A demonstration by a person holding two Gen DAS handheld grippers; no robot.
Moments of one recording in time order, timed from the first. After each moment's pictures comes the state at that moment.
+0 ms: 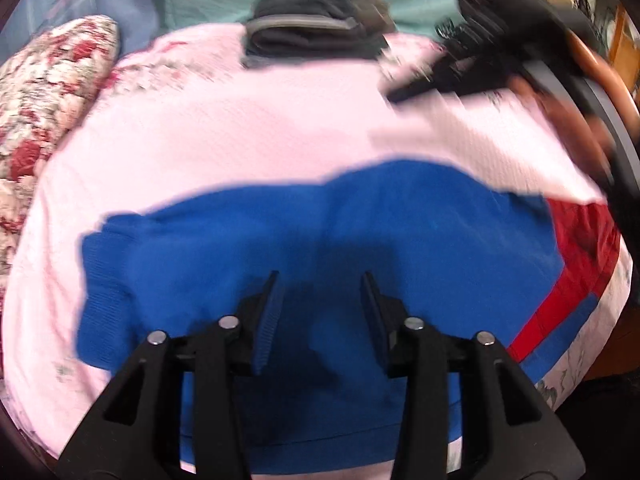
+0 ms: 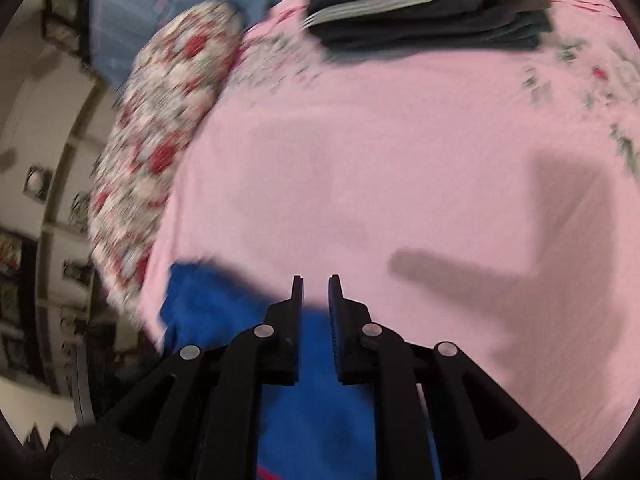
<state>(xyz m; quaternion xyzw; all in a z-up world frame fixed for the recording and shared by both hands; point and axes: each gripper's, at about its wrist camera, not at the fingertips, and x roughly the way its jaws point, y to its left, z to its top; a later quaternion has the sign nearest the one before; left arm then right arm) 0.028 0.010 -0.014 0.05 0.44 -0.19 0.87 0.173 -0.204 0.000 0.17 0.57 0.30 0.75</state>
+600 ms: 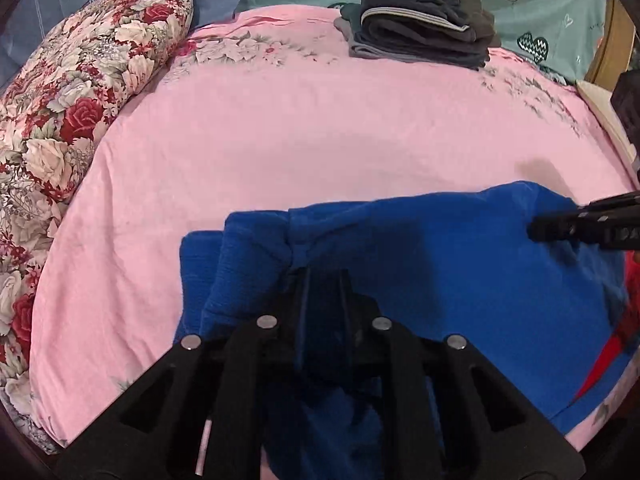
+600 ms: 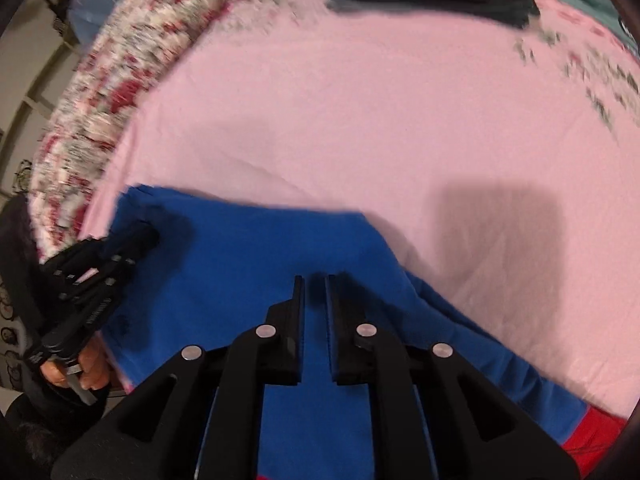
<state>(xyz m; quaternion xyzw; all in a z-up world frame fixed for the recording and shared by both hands) 0.066 0.069 -0.042 0.06 0.46 -0.08 0.88 0.119 -0.149 -0.052 0.08 0.59 0.18 0.79</state>
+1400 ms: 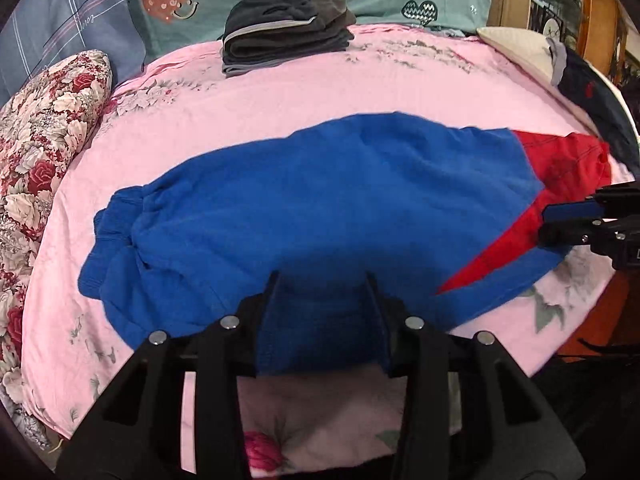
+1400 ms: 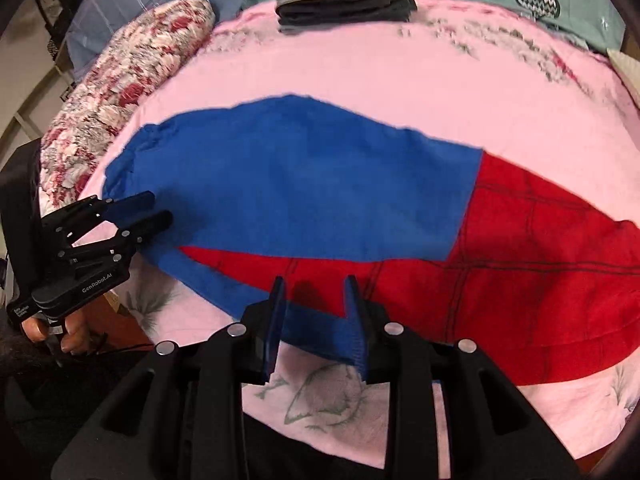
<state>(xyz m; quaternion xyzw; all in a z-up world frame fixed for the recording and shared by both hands) -0.050 -0.008 -0.022 0.13 0.42 -0.21 0.87 -0.078 -0.215 -0.030 0.09 0.49 0.12 0.86</state>
